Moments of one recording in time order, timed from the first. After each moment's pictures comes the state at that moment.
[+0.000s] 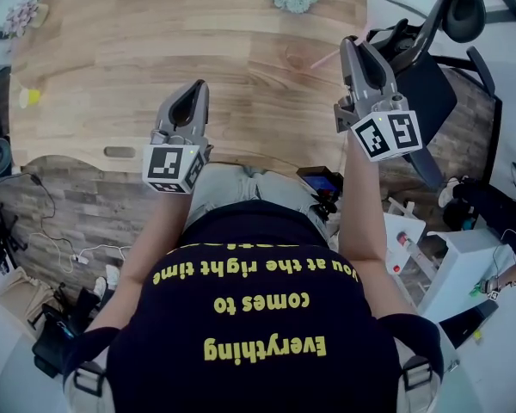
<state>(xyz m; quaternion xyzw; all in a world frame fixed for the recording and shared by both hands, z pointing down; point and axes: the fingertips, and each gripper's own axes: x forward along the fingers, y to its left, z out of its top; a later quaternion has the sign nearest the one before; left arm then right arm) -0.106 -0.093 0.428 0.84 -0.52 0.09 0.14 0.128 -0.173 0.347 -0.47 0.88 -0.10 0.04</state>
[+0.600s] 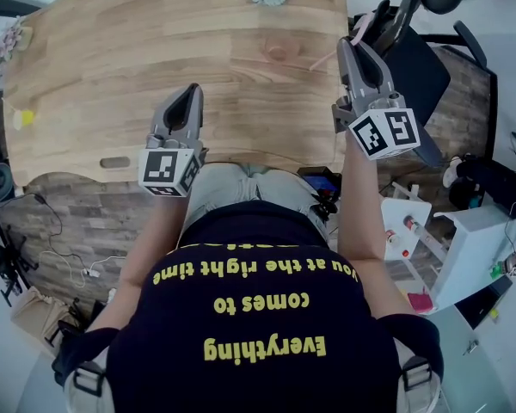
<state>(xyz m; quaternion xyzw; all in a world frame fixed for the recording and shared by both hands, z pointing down) -0.083 -0.087 0.431 0.86 -0.49 0.10 0.14 0.166 -0.151 0.355 -0.51 0.85 -0.11 0.03</state>
